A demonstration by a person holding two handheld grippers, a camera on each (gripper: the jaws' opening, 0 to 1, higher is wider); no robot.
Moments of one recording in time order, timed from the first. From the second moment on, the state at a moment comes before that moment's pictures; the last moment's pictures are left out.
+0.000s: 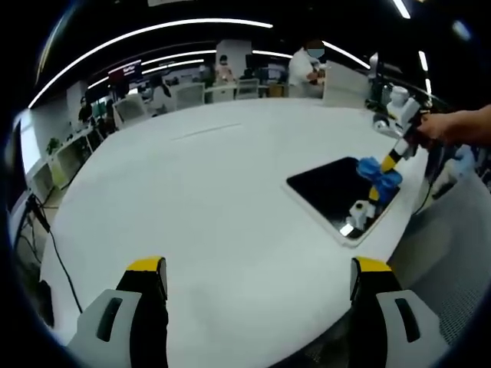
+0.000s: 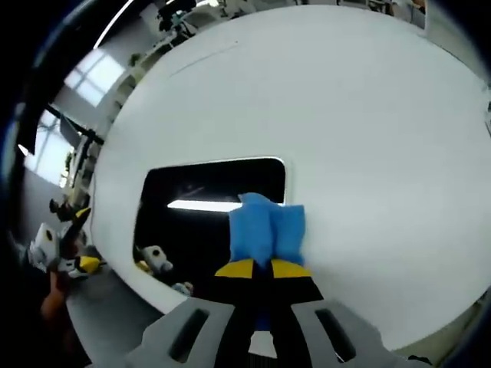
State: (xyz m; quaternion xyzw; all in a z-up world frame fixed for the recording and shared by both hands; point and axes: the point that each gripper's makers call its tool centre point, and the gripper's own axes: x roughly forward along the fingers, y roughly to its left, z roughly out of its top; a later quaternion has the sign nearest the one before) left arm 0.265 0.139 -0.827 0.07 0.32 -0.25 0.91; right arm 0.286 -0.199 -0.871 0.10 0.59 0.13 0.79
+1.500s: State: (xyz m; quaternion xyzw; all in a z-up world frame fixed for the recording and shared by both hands) left arm 0.263 0.136 -0.827 0.07 0.32 -0.25 0.91; right arm 0.254 -0.186 -0.871 0.12 0.59 0.13 0.79
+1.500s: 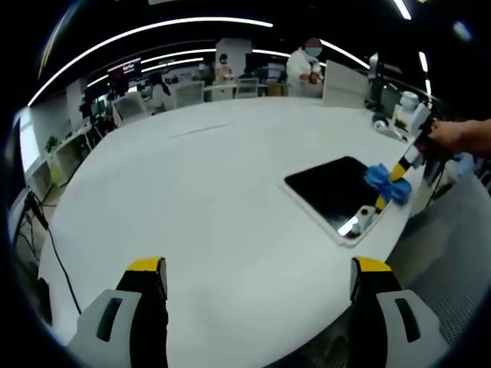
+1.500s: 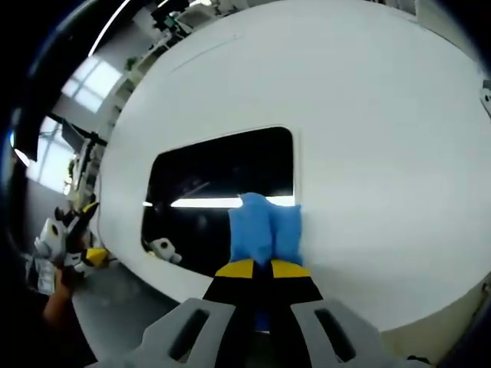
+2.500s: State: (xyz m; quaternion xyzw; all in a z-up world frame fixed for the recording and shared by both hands) left arm 0.266 0.130 -0.821 0.05 0.30 -0.27 0.91; right arm 0.260 -0.141 -0.870 0.11 0.59 0.15 0.79
